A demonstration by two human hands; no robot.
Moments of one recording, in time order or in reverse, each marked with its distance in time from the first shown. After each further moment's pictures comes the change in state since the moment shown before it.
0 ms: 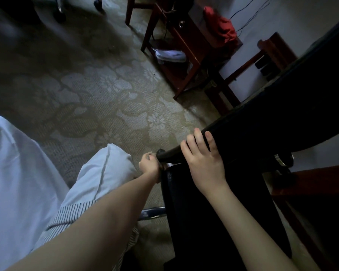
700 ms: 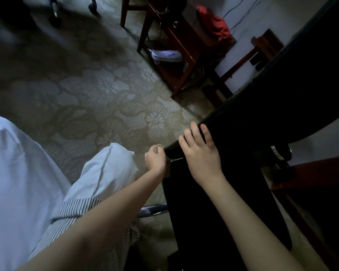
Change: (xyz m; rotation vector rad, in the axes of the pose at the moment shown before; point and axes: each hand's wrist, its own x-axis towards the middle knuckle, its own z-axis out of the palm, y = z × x) left_hand -0.052 0.037 -0.011 0.179 -0.053 0.148; right_hand 0.002 0.000 -0.011 -0.002 -0.084 -0.002
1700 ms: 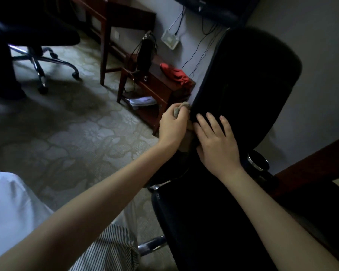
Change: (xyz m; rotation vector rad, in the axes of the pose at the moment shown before) left_hand -0.148 0.194 -0.044 -0.354 -0.369 0.763; right_hand -0.017 0.113 -0.090 0.093 0.155 0.241
